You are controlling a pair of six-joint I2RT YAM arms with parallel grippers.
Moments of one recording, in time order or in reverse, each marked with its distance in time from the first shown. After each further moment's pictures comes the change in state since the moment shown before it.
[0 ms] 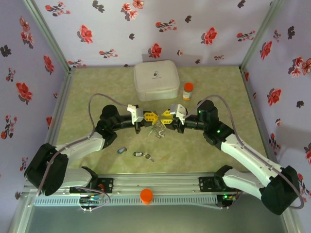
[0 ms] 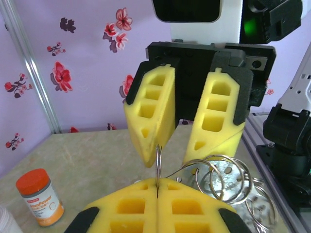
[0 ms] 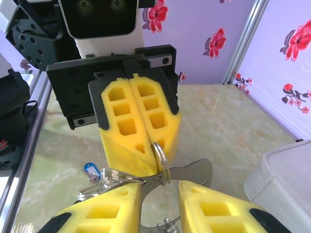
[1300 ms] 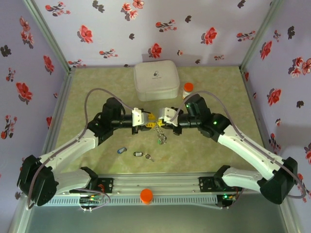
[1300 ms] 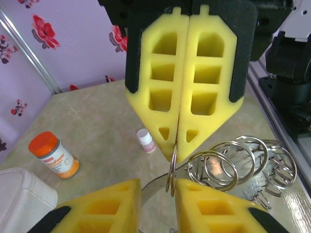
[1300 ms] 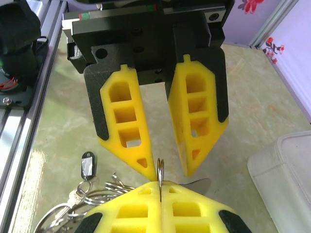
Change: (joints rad) left arm -0.021 -0.127 0.197 -0.763 -0.091 0.463; right arm 0.141 0.111 0.295 -0.509 0.169 -0.275
